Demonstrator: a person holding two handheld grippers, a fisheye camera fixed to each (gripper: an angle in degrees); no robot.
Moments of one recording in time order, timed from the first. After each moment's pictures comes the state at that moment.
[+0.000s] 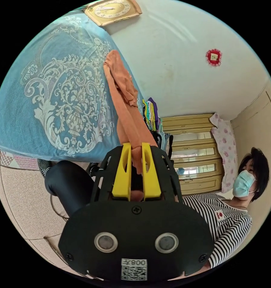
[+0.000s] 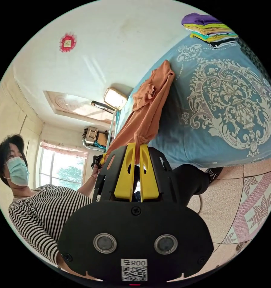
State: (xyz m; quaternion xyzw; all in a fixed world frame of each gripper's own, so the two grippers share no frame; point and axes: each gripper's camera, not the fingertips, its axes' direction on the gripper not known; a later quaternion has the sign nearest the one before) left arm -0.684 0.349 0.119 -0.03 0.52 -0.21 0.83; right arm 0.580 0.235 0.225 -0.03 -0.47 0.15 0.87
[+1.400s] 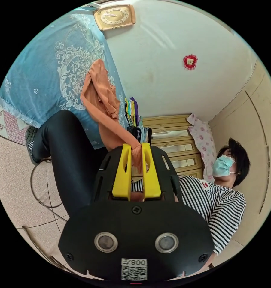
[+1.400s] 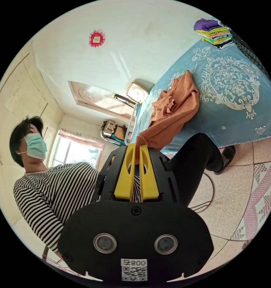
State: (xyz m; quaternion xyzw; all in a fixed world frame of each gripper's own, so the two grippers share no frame) left arm -0.717 0.454 0.004 0.02 0.59 -0.24 0.77; right arm 0.605 0.352 0.112 0.01 -0.54 0.11 0.84
